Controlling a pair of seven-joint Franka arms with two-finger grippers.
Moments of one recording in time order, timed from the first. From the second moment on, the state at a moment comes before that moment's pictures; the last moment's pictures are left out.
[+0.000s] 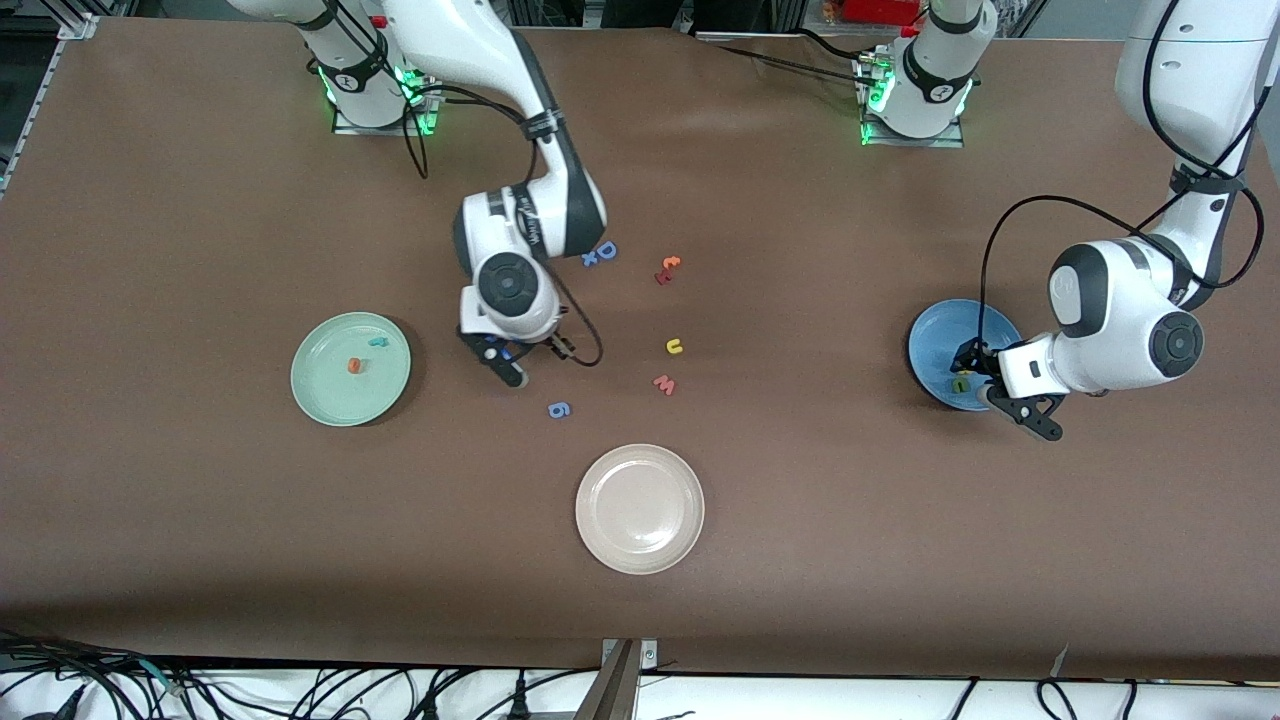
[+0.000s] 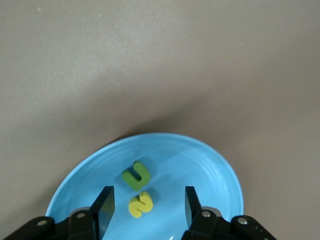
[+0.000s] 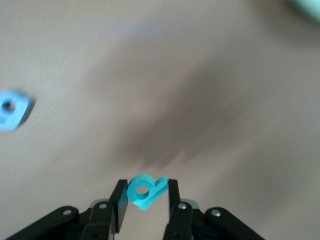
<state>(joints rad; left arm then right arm) 0.10 0.48 -0.03 -1.94 -0.15 2.22 0.67 1.15 0.75 -0.73 -1.67 0.55 1.95 0.91</state>
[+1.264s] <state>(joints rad) -0.42 0.43 -0.06 -1.88 -0.10 2.16 -0.16 0.91 0.83 -0.91 -1.73 0.55 1.84 0.07</state>
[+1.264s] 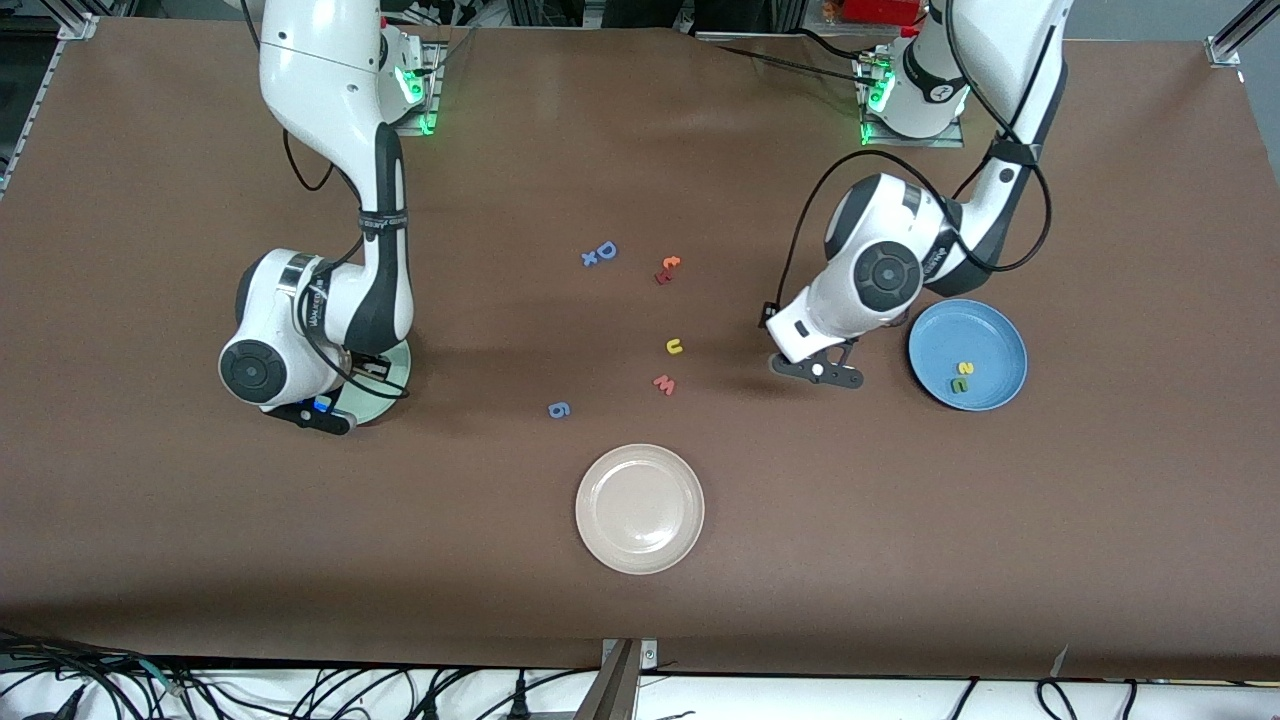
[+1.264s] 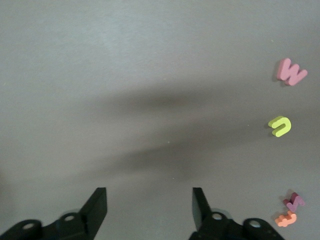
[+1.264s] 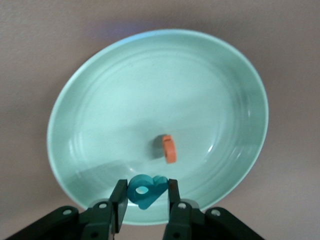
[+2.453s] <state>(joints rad) -0.52 0.64 -0.17 -1.83 0.06 2.56 0.28 0.90 0.78 -0.94 -1.57 0.55 1.75 0.04</state>
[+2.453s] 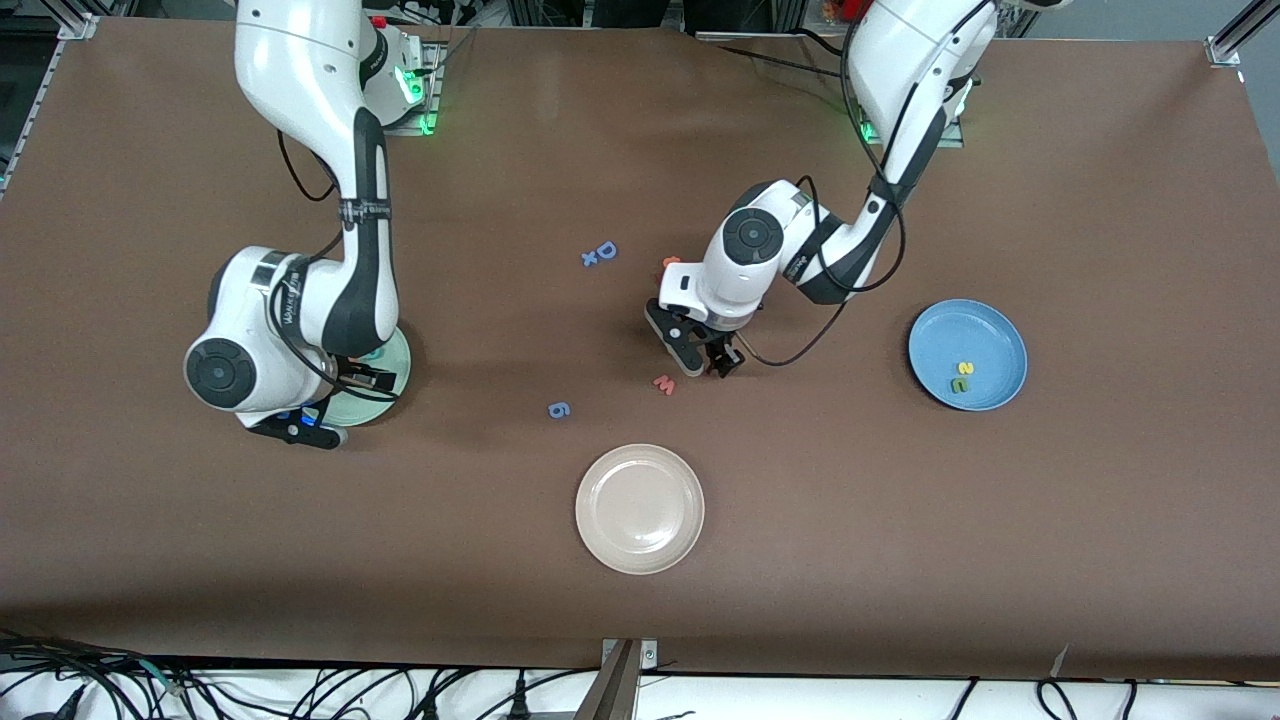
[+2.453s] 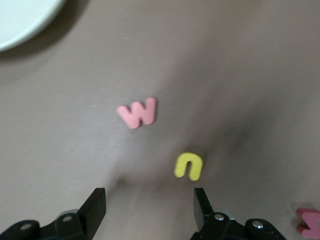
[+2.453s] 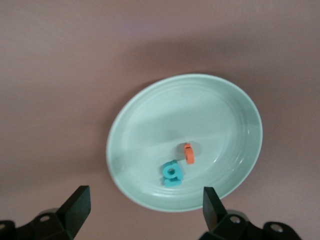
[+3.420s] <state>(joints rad) -0.56 0.71 -0.17 -1.75 0.16 2.56 0.30 0.89 0.56 -0.97 -1.18 0.54 1.39 0.04</state>
